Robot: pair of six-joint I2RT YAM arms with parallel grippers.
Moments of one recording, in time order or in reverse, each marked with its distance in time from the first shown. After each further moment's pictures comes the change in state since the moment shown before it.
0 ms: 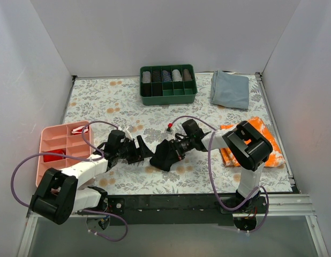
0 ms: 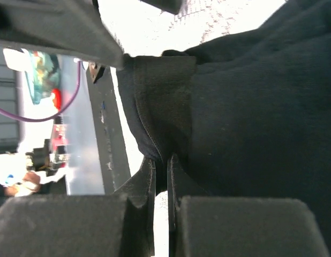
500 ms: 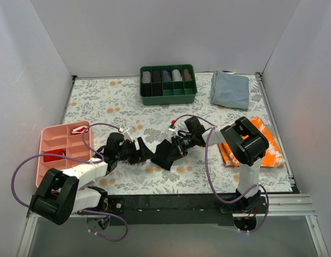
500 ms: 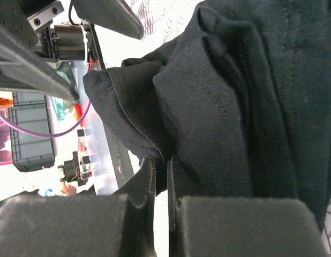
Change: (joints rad) left arm -0.001 -0.017 -0.078 0.158 0.076 0.000; right arm -0.073 0.085 0.070 -0.082 -0.044 0.075
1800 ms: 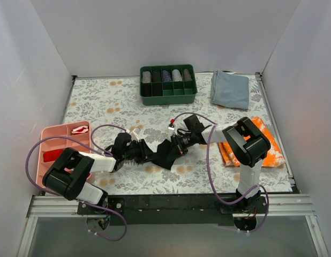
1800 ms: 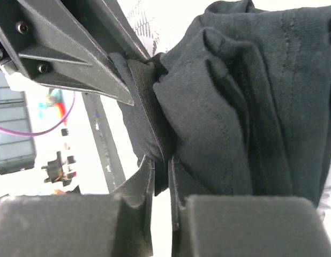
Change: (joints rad) left arm -0.066 0.259 0.003 0.278 -0.010 -0.127; right arm -0.002 -0.013 0.054 -0.134 0.051 -0.094
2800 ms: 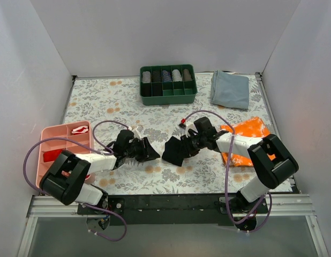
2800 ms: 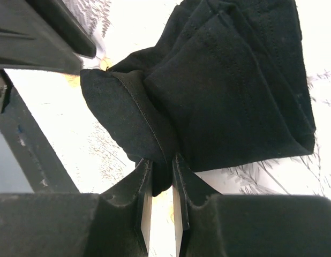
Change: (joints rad) left arm -0.034 -0.034 0.075 -0.160 -0.019 0.047; right arm 0.001 -0.370 -0.203 -0.073 0.423 -0.105
